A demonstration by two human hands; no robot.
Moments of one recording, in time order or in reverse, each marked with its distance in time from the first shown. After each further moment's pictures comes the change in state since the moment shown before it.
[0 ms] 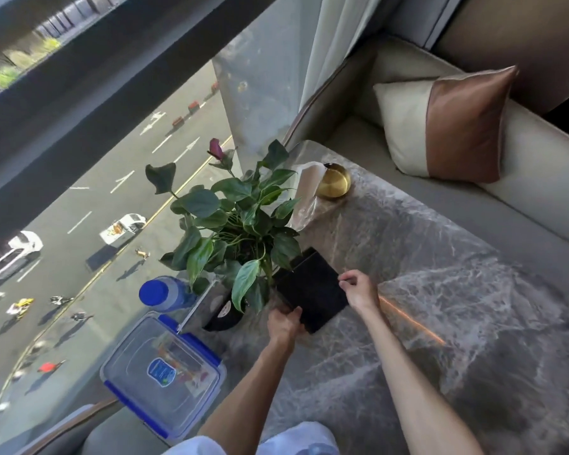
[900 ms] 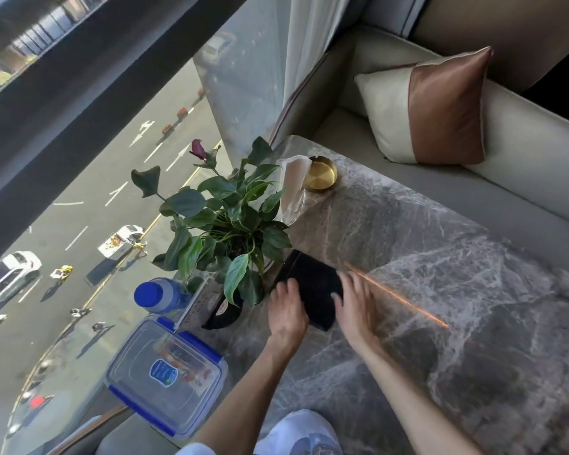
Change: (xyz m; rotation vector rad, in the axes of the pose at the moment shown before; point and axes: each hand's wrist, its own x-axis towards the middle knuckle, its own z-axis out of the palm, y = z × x) left_hand -0.029 0.011 -0.006 1.125 0.119 0.749; right_hand -0.068 0.030 0.012 -0.465 0.282 -0.406
